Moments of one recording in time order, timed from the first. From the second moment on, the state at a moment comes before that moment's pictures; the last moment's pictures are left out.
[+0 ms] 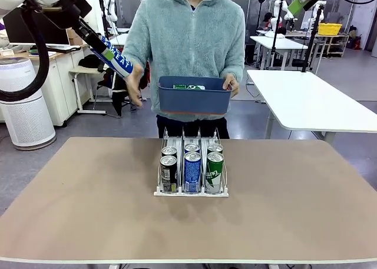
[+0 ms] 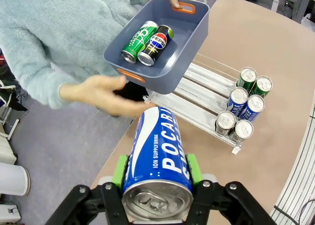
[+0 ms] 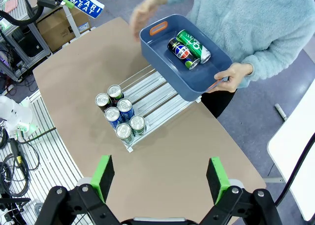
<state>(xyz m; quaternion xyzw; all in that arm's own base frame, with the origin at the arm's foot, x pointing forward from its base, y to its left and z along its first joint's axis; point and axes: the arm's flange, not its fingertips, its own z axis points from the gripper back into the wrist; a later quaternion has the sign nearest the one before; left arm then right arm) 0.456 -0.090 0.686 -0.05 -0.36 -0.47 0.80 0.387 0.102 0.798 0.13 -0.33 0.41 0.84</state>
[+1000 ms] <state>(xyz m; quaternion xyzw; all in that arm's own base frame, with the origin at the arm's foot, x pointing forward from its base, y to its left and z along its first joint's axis) 0.394 -0.164 0.635 0.00 -0.26 -0.40 0.88 0.387 0.102 0.798 0.13 -0.33 0.41 0.84</state>
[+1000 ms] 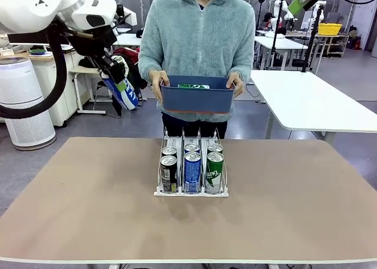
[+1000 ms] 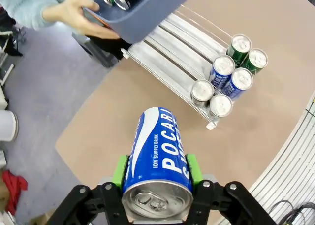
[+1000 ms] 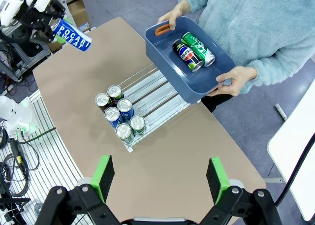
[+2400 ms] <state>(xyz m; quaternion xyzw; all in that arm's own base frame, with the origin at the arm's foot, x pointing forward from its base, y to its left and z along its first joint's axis) 0.337 -0.223 0.536 0.04 -0.20 -0.30 0.93 0.387 0.102 0.798 0.13 -0.33 0.41 0.84</state>
